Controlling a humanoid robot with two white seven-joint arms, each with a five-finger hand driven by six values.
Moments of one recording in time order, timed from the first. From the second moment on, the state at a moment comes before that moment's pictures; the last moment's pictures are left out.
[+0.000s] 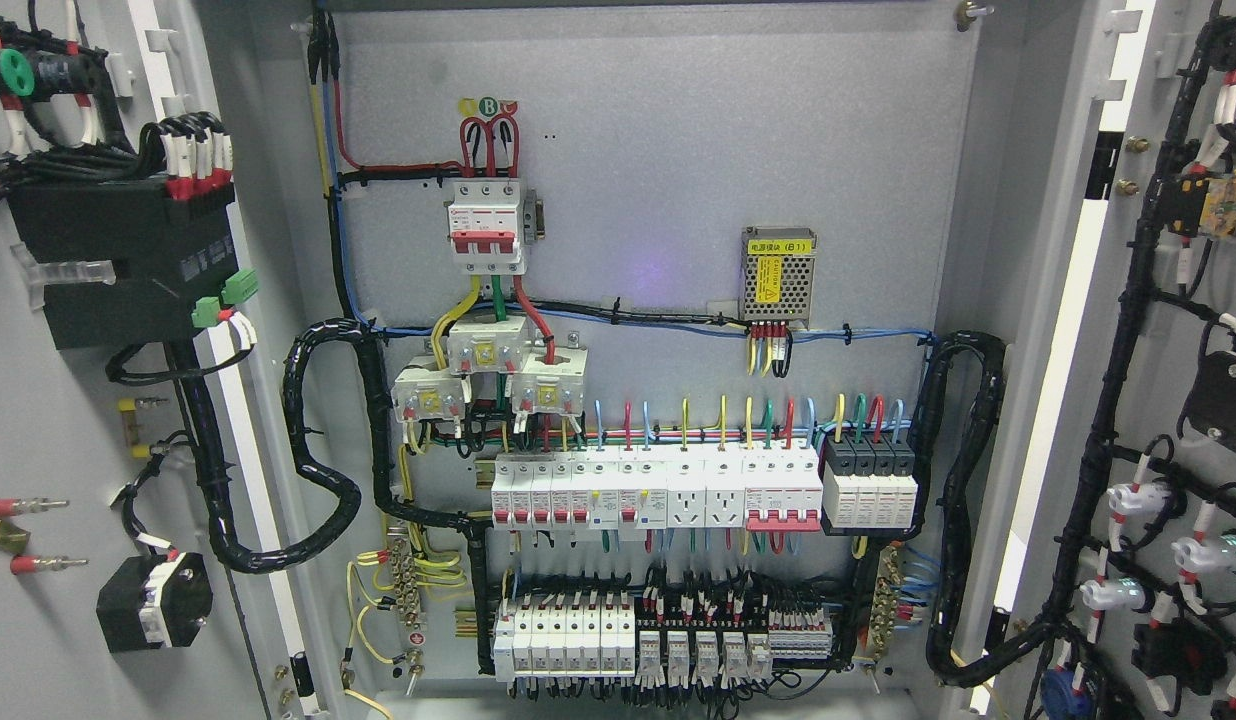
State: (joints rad) left arm 0.57 0.76 -0.10 -1.97 0.57 -0.77 -0.22; right arm 0.34 -0.28 0.15 -1.83 -0.36 -0.70 0.24
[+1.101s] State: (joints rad) left arm 0.56 0.81 -0.07 -1.96 0.70 -0.77 -0.24; right arm 0.42 -0.34 0.02 -1.89 -0.47 -0.79 0.23
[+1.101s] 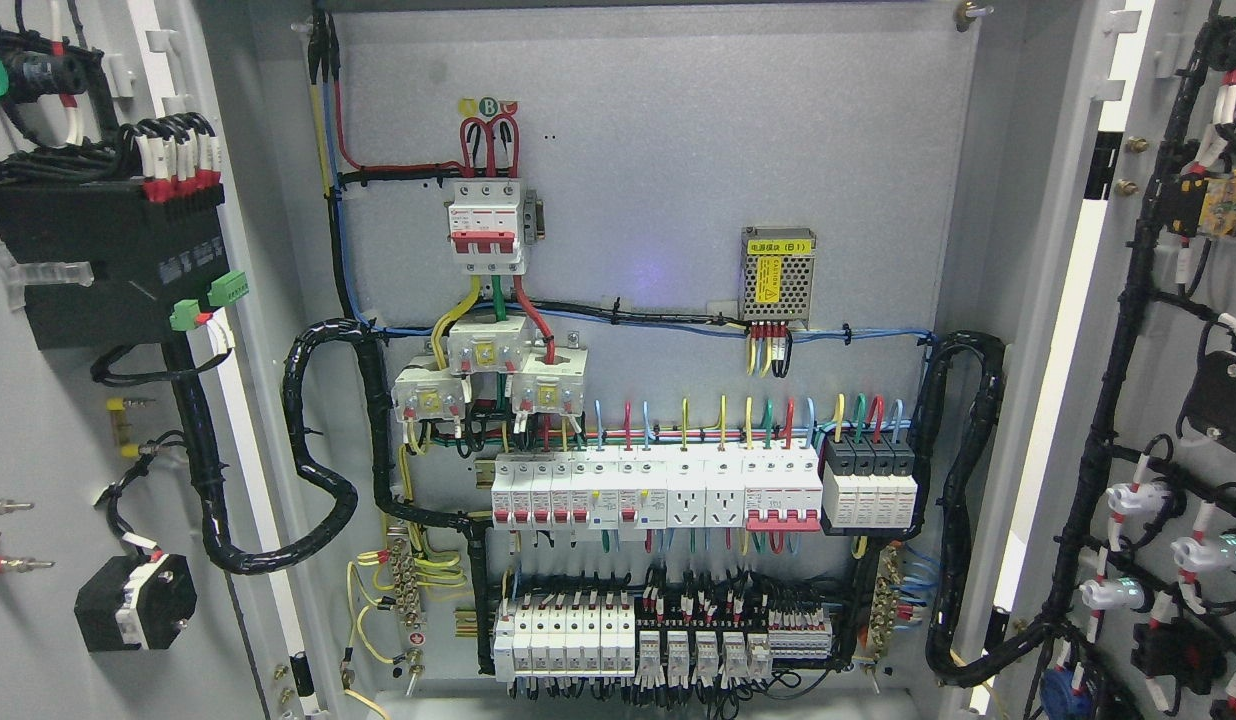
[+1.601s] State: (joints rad) left arm 0.57 0.81 -0.03 -1.92 0.75 -0.77 -0.27; right arm 0.45 -0.39 0.01 -1.89 -0.55 -0.79 0.23
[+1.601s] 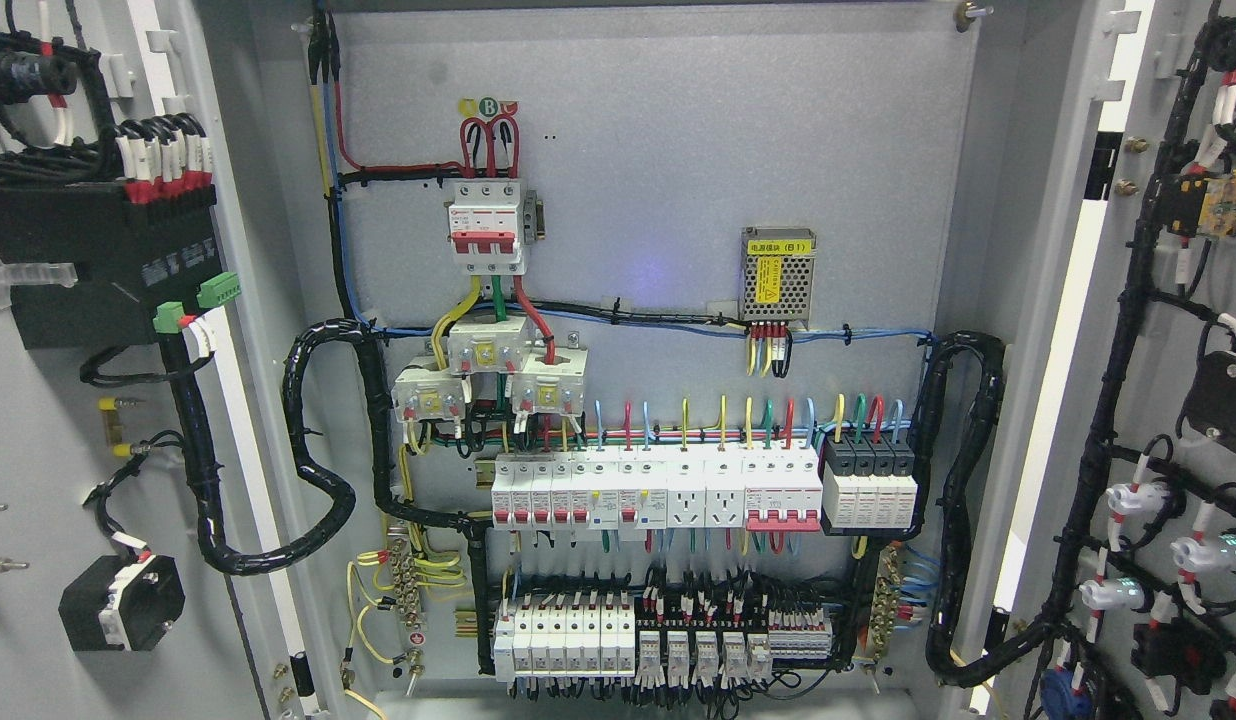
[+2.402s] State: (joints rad) left arm 0.57 0.81 0.07 -1.88 0.86 -0.77 -0.27; right arm 0.46 -0.48 -0.04 -1.89 -0.63 -0.79 0.24
